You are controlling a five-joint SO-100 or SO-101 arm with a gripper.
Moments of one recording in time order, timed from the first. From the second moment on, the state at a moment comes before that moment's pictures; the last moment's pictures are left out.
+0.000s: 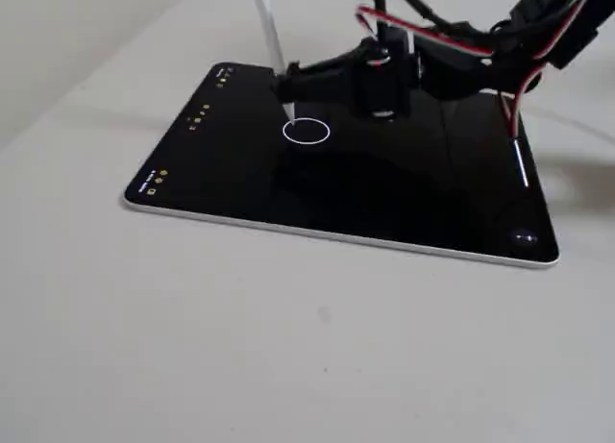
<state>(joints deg) -11.8 61.2 119.3 -51.0 -75.8</state>
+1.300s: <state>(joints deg) -11.8 61.2 120.6 -50.2 -77.3</state>
